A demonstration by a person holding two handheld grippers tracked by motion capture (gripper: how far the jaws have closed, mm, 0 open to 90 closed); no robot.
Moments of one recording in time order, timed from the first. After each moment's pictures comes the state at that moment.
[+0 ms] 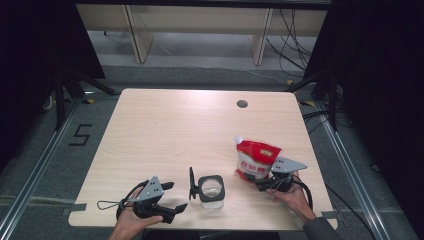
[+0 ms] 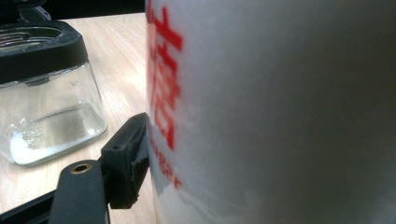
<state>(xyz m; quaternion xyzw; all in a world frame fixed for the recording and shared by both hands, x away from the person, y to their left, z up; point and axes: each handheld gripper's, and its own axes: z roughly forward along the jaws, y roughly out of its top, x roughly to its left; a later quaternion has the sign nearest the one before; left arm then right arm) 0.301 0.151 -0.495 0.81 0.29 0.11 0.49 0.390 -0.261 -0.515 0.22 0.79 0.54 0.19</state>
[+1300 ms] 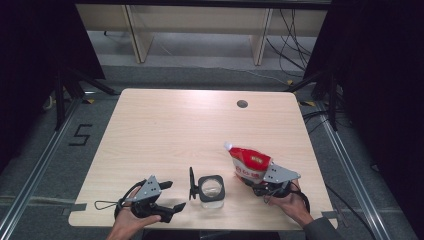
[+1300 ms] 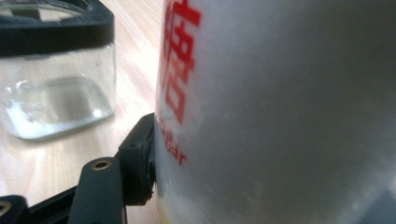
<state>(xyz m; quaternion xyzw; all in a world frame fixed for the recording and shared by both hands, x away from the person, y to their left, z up) 0.301 0.156 -0.493 0.81 0.29 0.11 0.50 0.363 -0.242 -0.499 0.17 0.82 0.48 0.25</state>
